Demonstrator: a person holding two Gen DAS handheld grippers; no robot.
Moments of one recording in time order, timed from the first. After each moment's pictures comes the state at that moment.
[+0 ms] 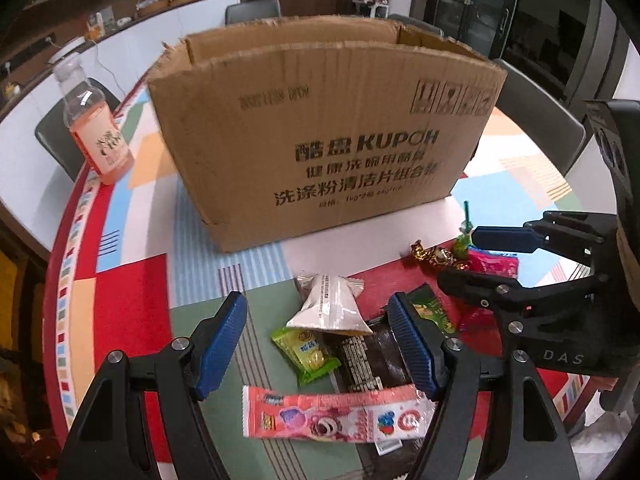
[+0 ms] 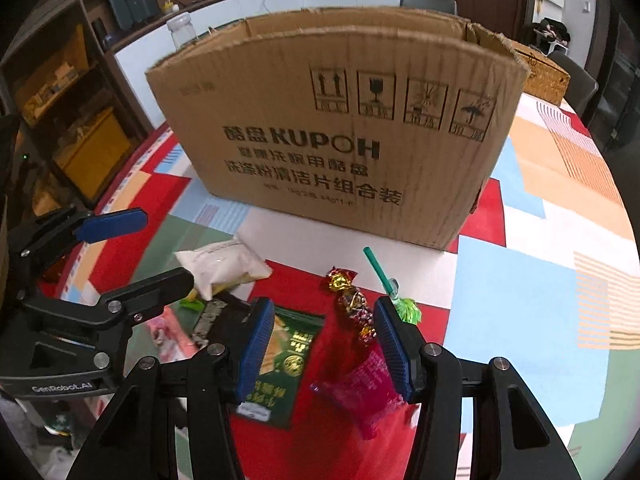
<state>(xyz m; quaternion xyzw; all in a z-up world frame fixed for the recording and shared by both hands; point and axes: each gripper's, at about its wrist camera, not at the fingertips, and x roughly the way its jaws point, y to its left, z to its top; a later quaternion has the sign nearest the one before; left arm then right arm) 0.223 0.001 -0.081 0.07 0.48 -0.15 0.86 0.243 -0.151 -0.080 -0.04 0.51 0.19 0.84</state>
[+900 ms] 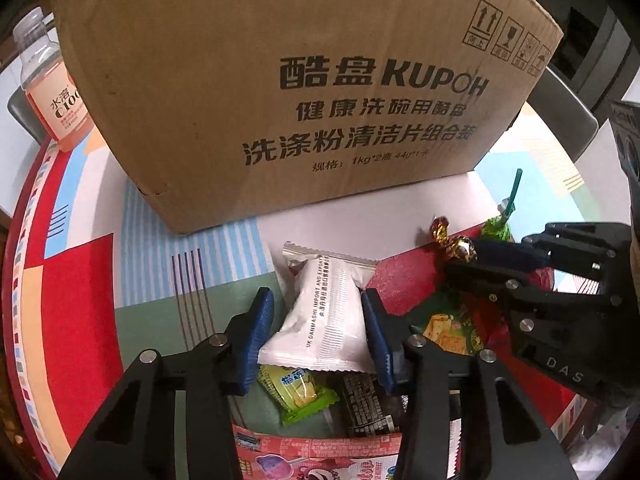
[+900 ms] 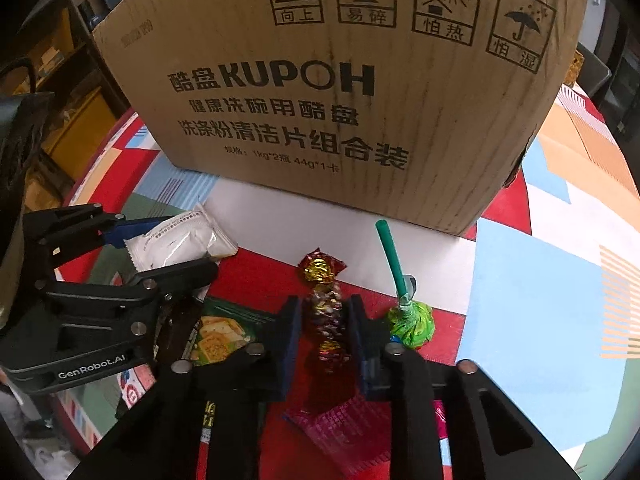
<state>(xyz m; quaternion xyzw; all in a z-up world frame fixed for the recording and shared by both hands) 0.255 -0.010 -0.133 0.04 0.53 -0.16 0.83 0.268 -0.141 -0.119 -0.04 0.54 0.19 0.82</state>
